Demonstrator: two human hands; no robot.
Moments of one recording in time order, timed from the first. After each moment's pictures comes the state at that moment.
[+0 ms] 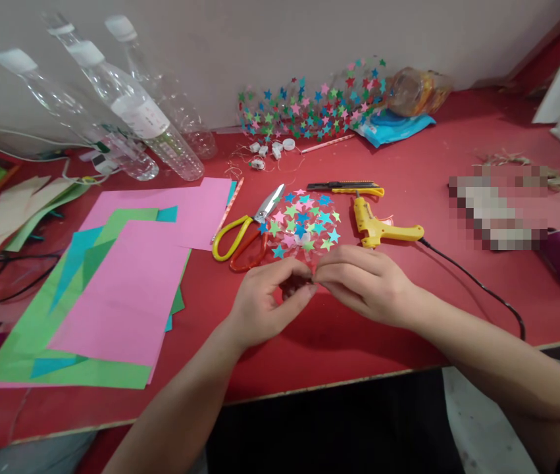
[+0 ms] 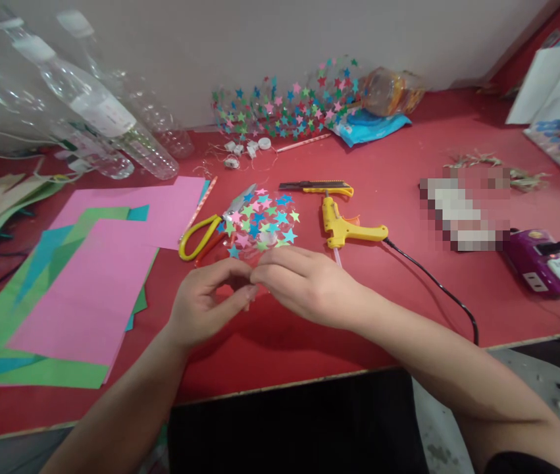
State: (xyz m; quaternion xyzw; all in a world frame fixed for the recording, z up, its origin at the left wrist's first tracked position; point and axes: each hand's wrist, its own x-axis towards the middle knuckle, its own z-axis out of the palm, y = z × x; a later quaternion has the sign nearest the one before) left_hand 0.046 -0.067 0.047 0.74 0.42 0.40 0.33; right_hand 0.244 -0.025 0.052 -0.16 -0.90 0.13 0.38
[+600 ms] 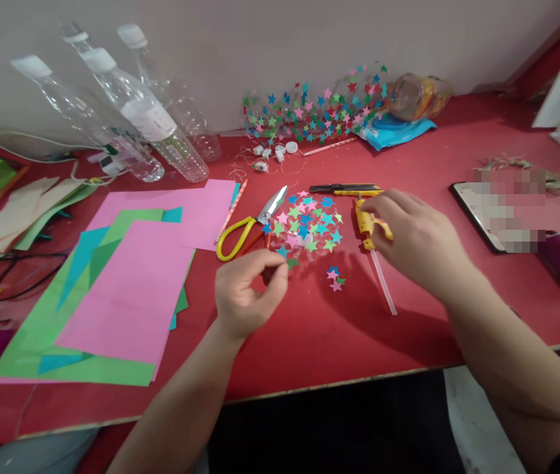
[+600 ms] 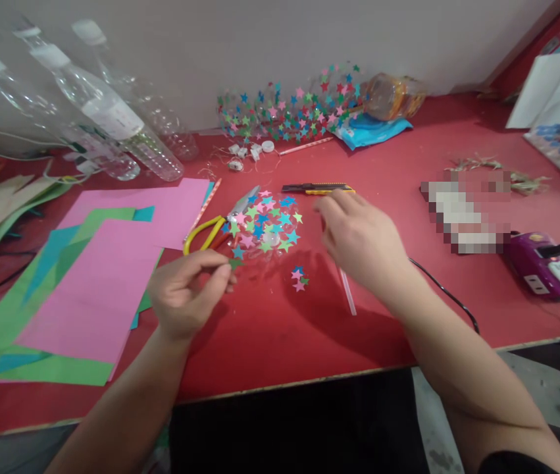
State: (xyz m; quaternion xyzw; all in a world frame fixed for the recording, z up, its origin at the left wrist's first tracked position) left_hand 0.035 -0.067 0.042 0.70 0.48 0.51 0.16; right_hand 0.282 0.006 0.064 -0.43 -0.87 -0.05 0.22
